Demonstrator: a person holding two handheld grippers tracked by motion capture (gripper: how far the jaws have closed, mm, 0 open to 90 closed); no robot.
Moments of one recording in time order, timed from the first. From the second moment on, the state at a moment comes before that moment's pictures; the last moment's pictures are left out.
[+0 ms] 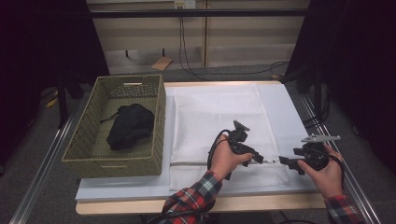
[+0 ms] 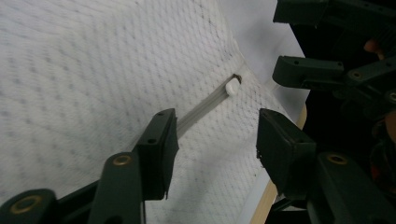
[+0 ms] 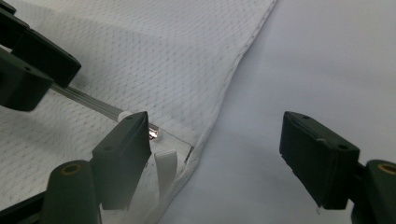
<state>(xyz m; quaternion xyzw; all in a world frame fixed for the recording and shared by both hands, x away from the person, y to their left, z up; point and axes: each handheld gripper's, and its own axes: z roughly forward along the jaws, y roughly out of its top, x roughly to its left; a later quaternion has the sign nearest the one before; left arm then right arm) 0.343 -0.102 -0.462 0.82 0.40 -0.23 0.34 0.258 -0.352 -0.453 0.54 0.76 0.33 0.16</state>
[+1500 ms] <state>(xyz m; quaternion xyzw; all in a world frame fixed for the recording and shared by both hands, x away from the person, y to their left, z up) 0.342 -0.151 -0.454 0.82 0.41 -0.23 0.32 0.256 -0.352 -0.451 0.55 0.75 0.35 0.13</state>
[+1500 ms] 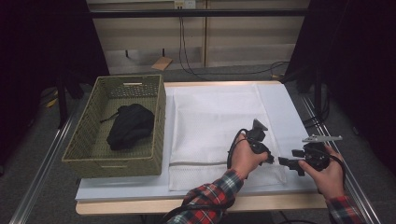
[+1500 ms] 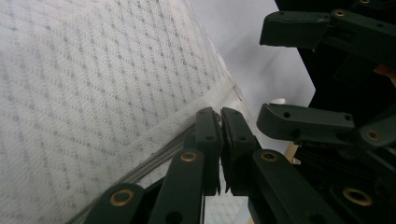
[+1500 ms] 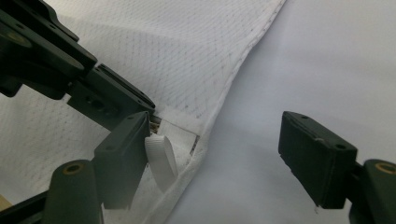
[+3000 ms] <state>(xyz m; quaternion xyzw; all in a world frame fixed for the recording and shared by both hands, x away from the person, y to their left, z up) 0.346 -0.116 -0.448 0.82 0.40 -0.24 0.32 0.266 -0.335 -0.452 0.54 0.71 0.44 -0.04</state>
